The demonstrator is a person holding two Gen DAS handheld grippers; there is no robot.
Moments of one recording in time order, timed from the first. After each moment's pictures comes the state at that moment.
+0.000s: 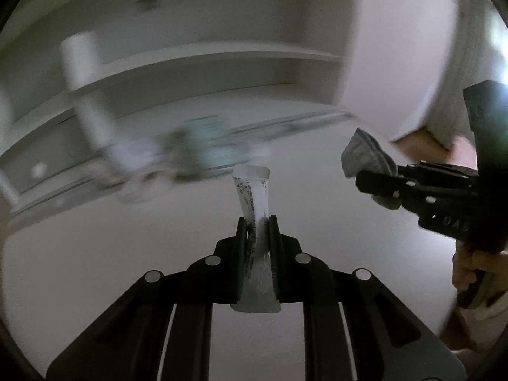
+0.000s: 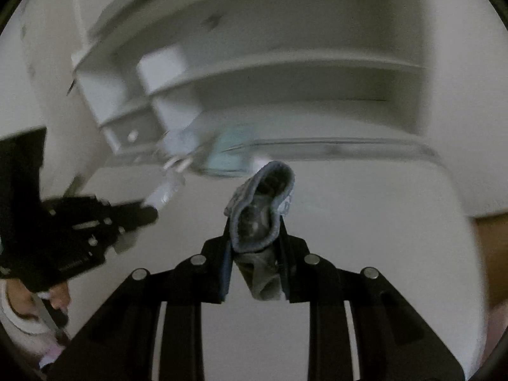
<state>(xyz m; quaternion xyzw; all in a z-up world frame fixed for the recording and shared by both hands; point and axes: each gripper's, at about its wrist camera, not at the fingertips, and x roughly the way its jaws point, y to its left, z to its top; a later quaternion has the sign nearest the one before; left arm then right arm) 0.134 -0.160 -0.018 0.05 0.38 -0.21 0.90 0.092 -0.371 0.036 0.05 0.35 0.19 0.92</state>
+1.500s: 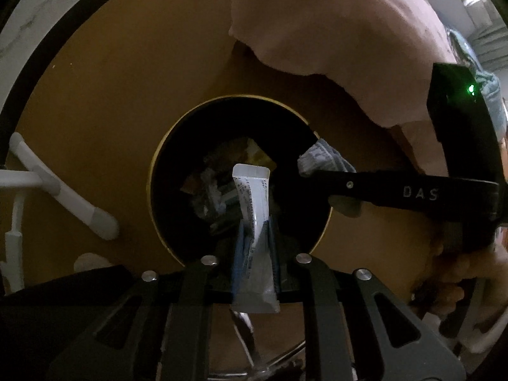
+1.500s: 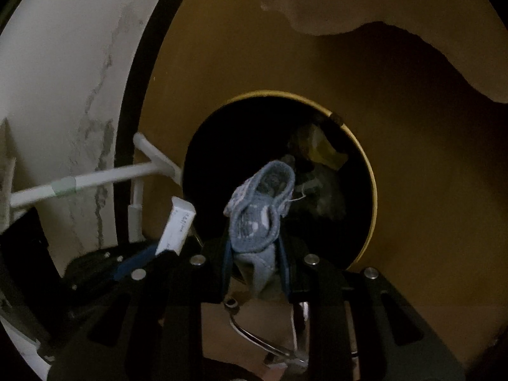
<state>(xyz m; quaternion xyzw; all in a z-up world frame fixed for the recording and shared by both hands) -0.020 -0.615 -0.384 0.22 0.66 -0.43 0.58 -0.160 -0.793 -0.365 0.51 0.56 -0.13 0.64</state>
